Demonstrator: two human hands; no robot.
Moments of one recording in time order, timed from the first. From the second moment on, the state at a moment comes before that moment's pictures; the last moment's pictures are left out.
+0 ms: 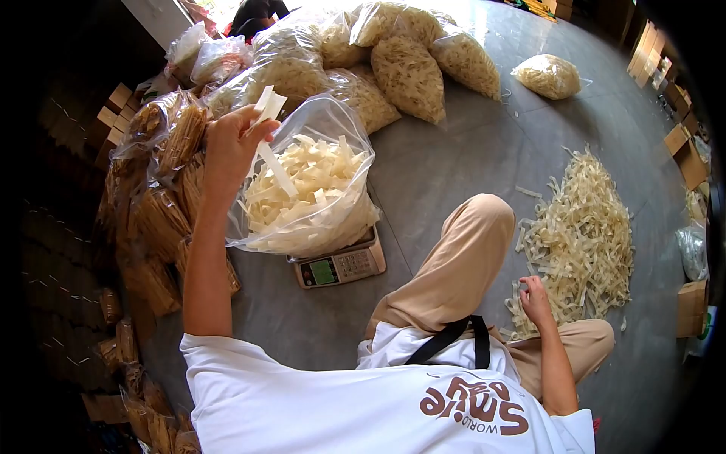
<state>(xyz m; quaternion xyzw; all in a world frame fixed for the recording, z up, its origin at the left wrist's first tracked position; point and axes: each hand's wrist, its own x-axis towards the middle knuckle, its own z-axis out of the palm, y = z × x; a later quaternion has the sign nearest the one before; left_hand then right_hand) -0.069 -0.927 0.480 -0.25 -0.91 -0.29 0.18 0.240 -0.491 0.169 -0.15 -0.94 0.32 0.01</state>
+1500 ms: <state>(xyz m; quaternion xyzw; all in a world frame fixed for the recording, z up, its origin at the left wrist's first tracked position) 0.138 -0.569 0.352 -0.63 -0.55 -0.48 -0.25 0.280 -0.481 0.132 -0.10 -0.96 0.24 0.01</state>
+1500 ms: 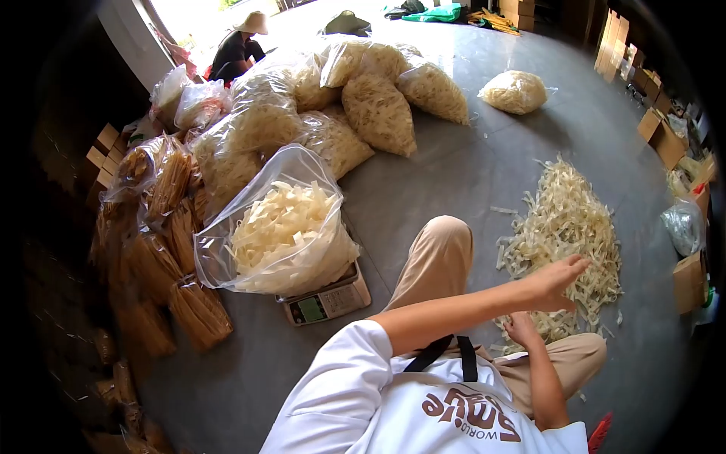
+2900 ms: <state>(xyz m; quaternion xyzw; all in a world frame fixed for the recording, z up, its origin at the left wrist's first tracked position) -0.120 -0.837 0.484 -0.22 -0.71 -0.67 -0.01 -0.024 -0.486 0.347 -0.20 -0.61 0.72 0.27</state>
